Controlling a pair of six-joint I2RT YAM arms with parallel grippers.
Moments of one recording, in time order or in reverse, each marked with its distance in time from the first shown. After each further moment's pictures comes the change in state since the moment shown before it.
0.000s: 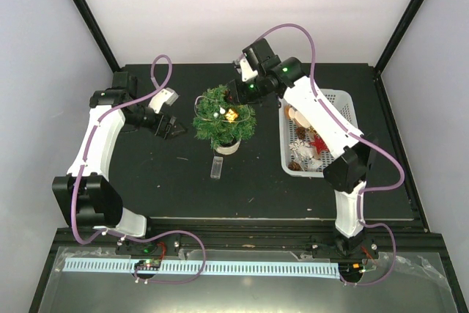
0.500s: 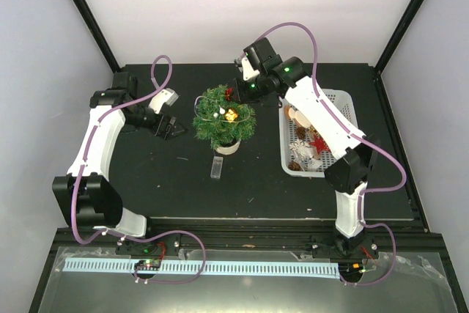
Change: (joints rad) left arm 0.000 -0.001 -0.006 0.000 0.000 0.000; right arm 0.001 -0.016 0.000 -0.003 0.038 -0.006
